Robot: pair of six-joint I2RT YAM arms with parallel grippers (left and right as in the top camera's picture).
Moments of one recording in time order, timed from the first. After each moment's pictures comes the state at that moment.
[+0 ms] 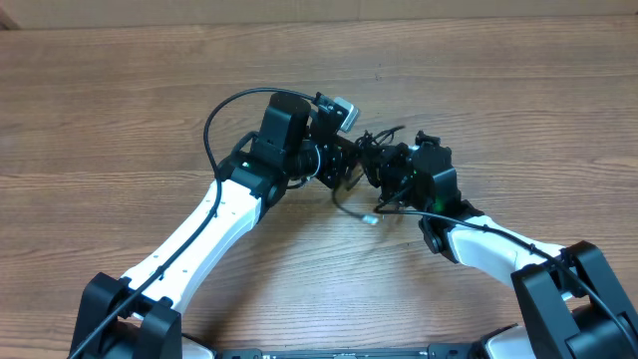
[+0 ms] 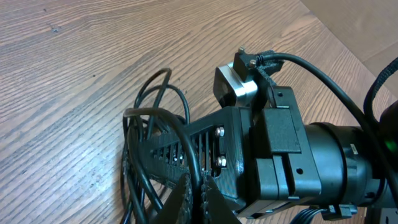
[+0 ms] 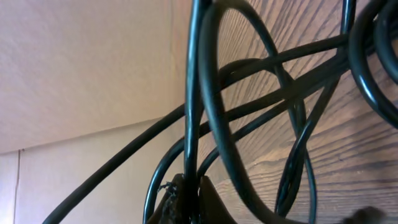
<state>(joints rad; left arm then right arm) -0.48 1.57 1.09 -0.21 0.52 -0.10 0.40 1.61 0.60 0.62 -0.29 1.56</state>
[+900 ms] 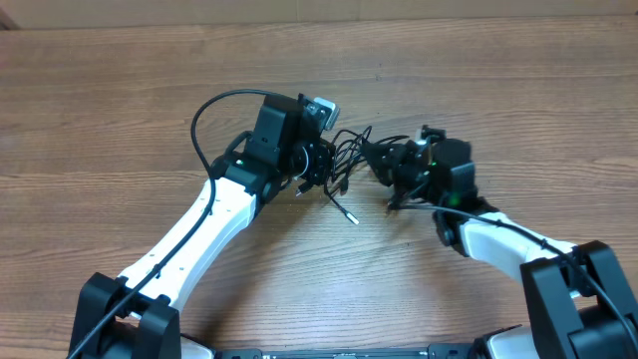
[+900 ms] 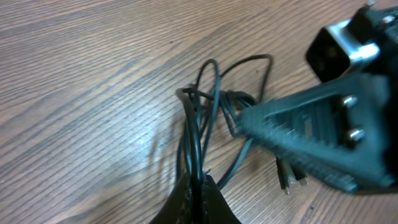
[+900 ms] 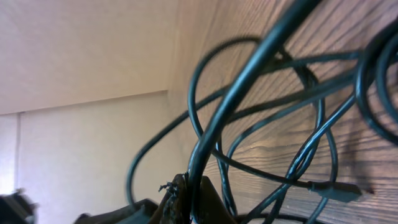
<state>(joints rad) -0.44 1.57 1.09 -0.32 0.30 -0.10 0.28 1.61 0.60 0.63 -0.54 1.44</state>
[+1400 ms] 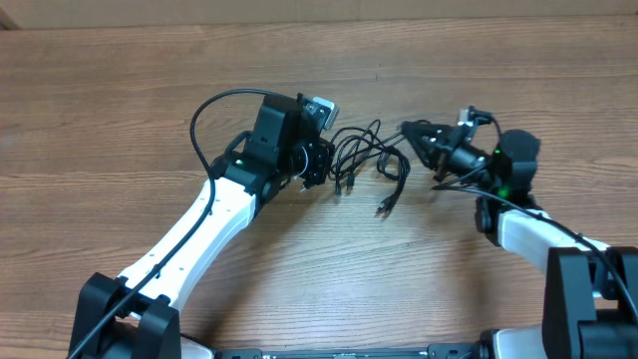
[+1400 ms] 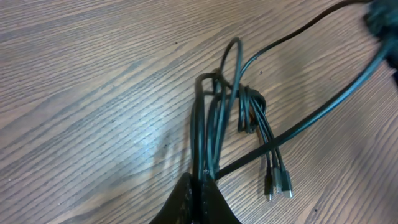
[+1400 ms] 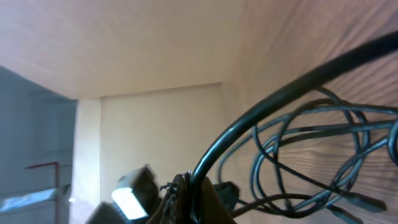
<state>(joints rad) -0.44 1.57 1.09 -0.32 0.29 -0.10 -0.01 1.61 0.60 0.86 -0.90 1.56</state>
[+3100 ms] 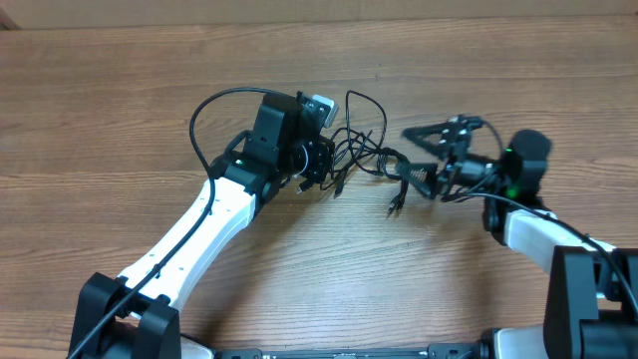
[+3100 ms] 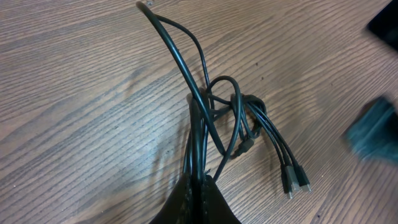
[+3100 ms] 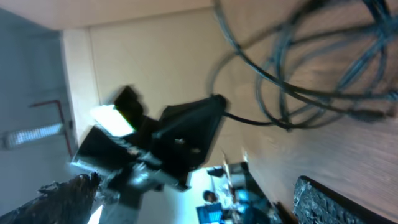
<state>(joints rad) -0.44 1.57 1.09 -0.30 0.29 -0.10 -0.03 1.61 0.60 0.75 -1.24 1.47</state>
